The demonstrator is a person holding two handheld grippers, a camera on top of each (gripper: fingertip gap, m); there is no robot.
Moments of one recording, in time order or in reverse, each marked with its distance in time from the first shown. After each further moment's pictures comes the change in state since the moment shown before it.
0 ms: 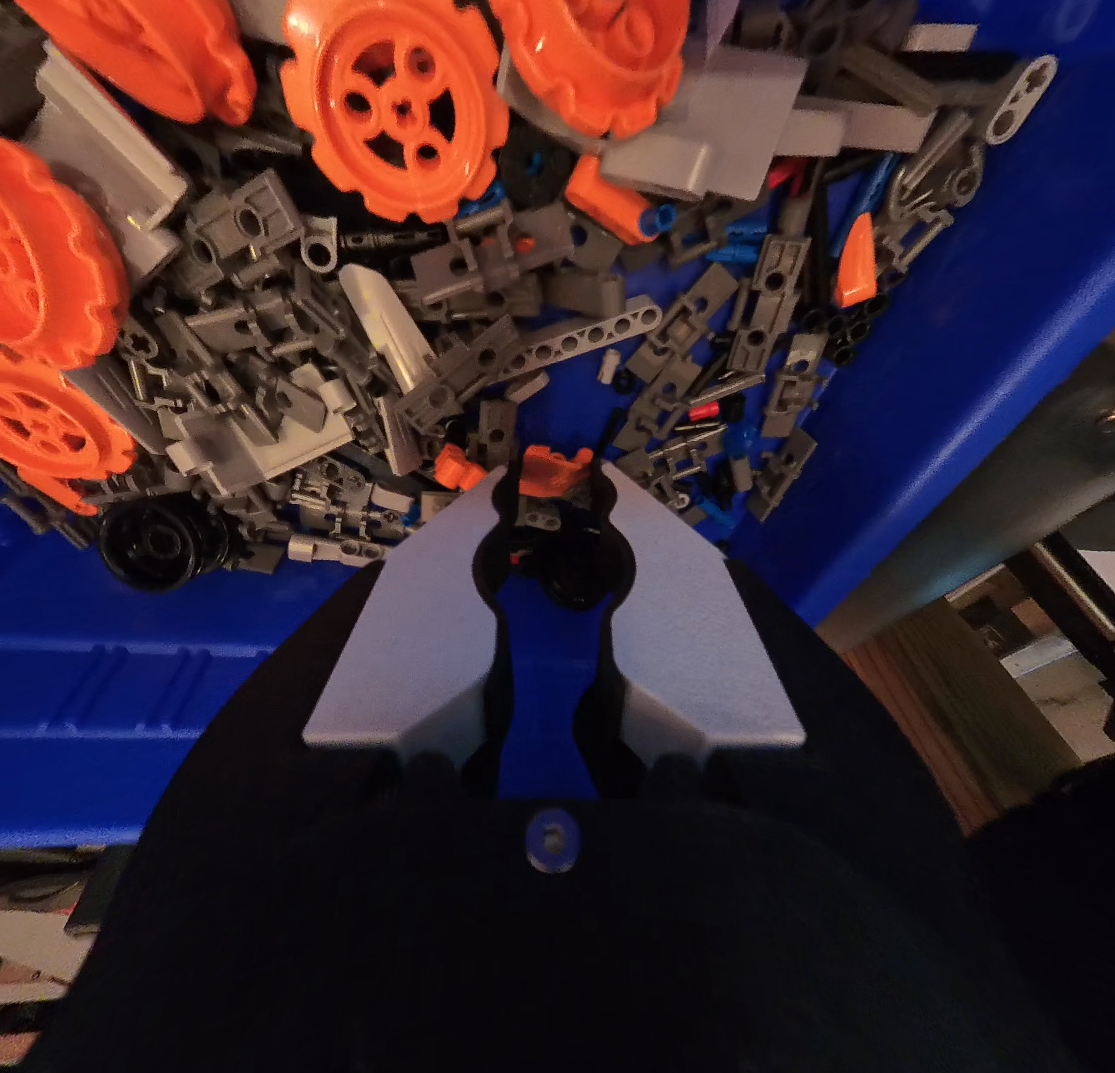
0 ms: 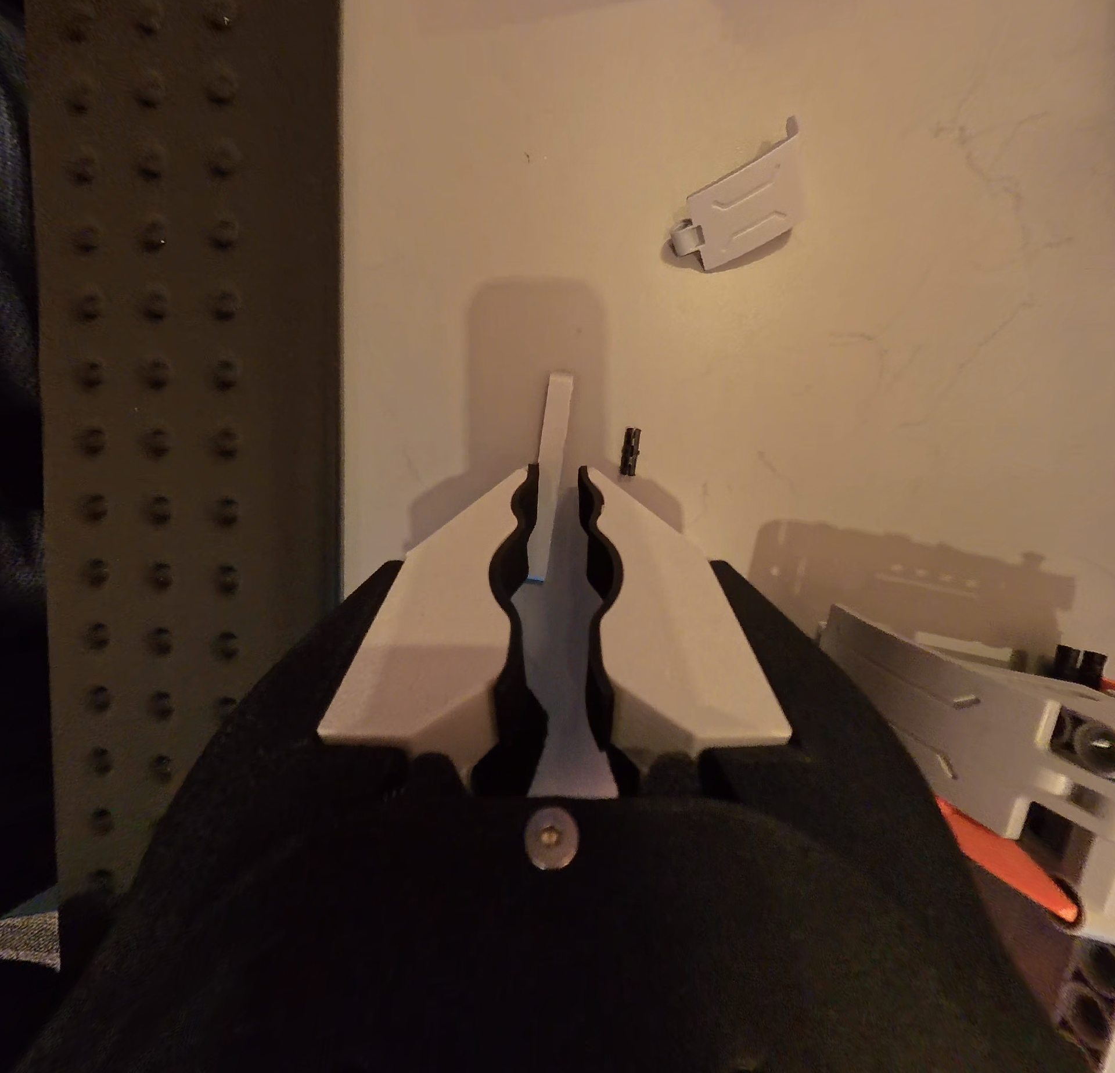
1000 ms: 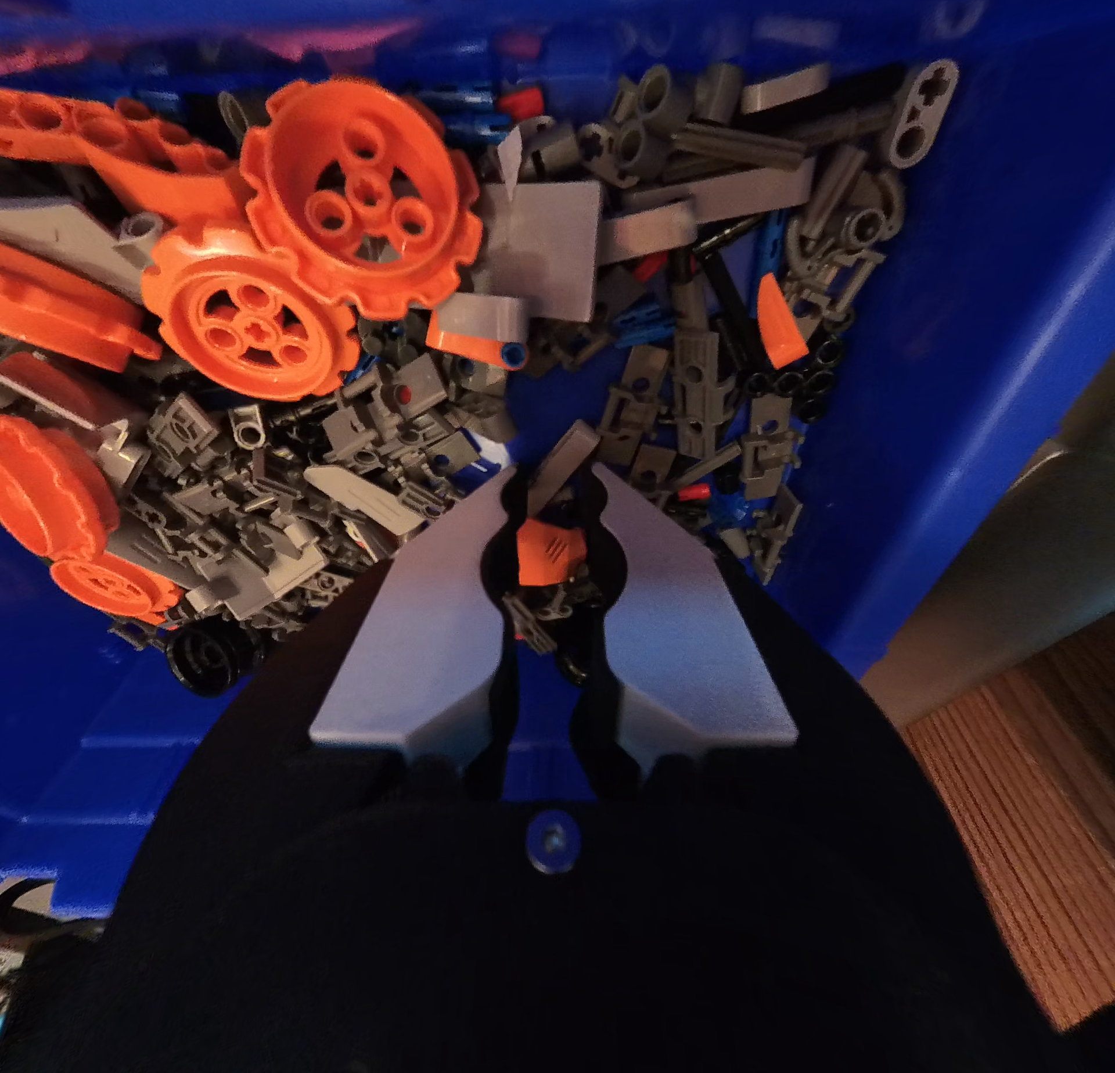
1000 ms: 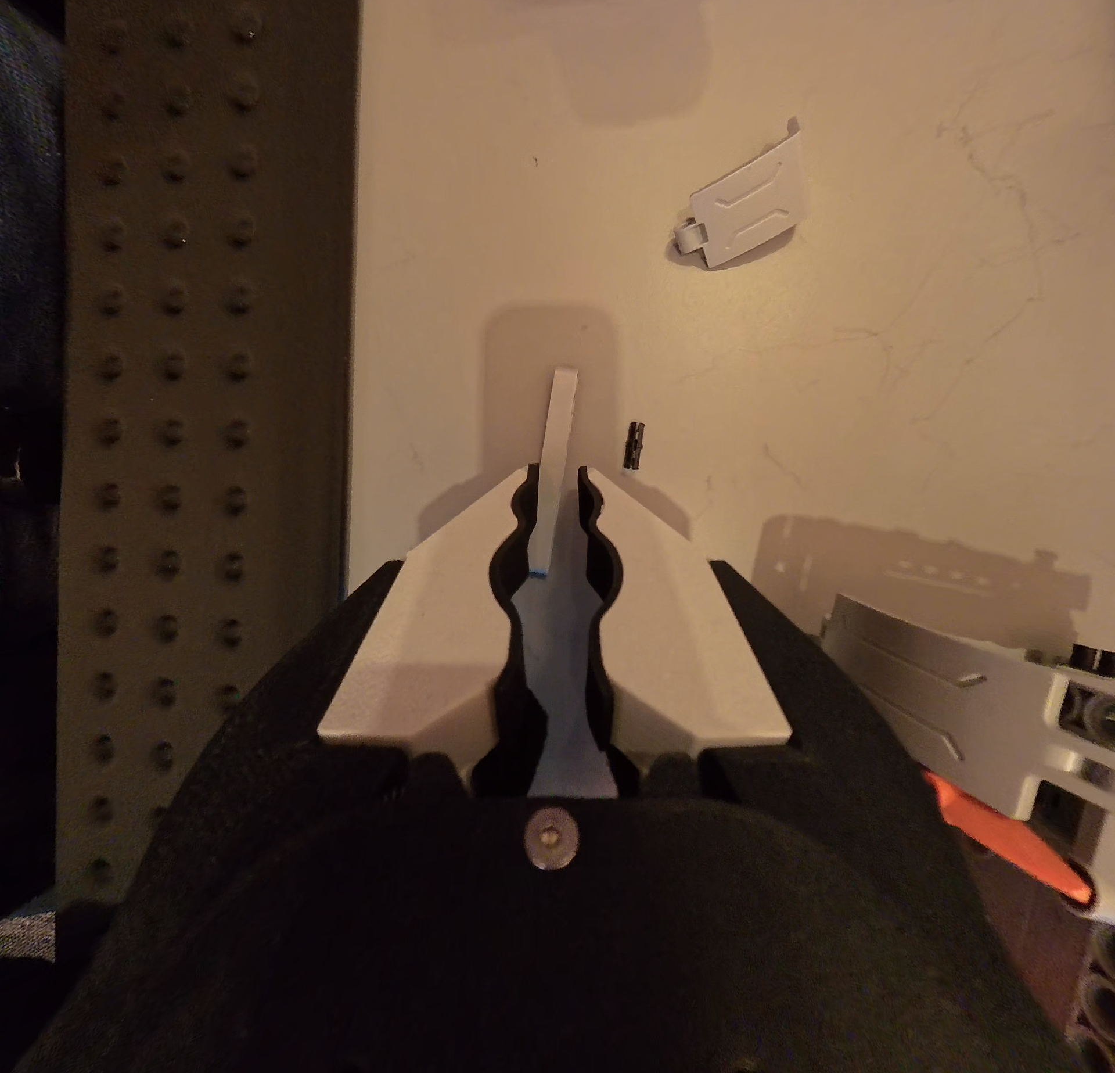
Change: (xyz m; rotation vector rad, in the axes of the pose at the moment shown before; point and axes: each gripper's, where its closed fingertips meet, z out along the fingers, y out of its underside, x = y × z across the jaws) left arm 0.017 -0.024 0.018 0.012 -0.148 0.230; right arm -0.001 0.002 -0.003 0.036 -0.023 0.003
